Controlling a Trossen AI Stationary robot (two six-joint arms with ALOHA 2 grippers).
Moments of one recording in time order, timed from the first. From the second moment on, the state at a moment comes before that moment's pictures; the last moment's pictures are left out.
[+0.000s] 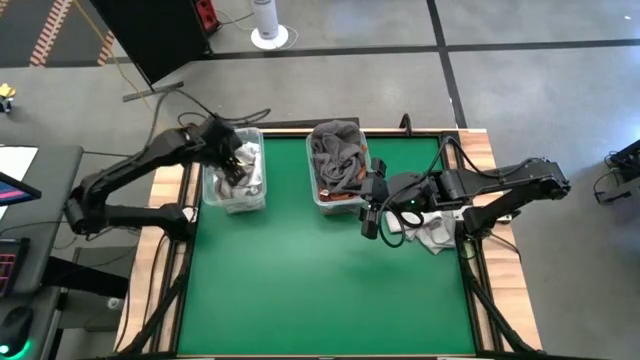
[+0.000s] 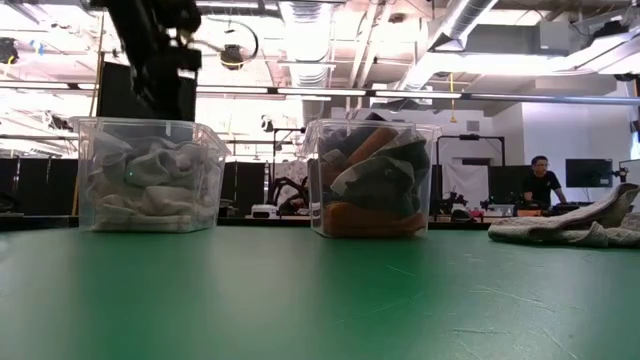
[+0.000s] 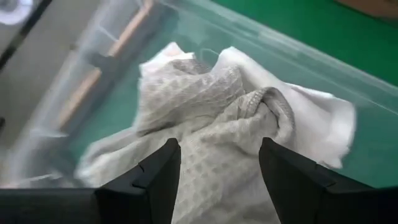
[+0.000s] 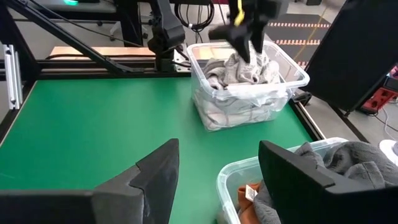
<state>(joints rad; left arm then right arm) 0.69 1.08 1.02 -0.94 -0.13 0.09 0.18 1.32 1.28 -0.41 0.37 0.06</state>
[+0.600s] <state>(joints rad) 0.71 1.26 1.01 -0.90 -0.12 0.29 0.20 1.32 1.28 -0.41 0.38 0.05</state>
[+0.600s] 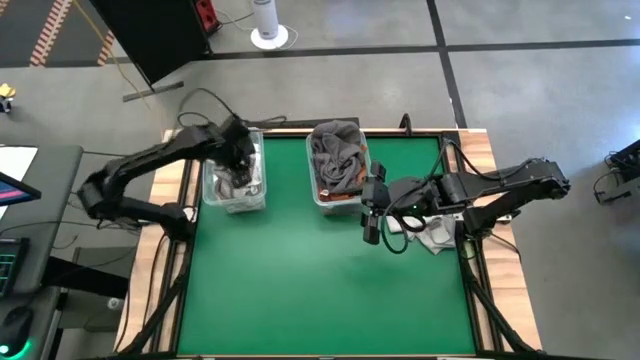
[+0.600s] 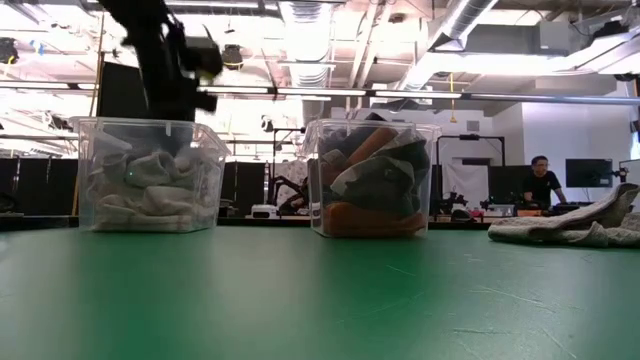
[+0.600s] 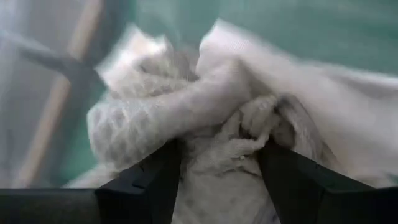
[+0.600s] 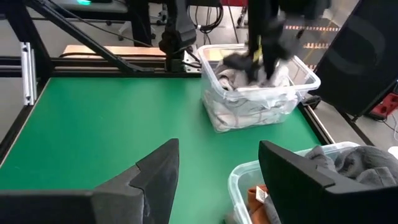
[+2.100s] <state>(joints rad) 0.65 1.37 0.93 -1.06 -0.05 0.39 0.20 1.37 1.28 -0.41 0.38 0.03</state>
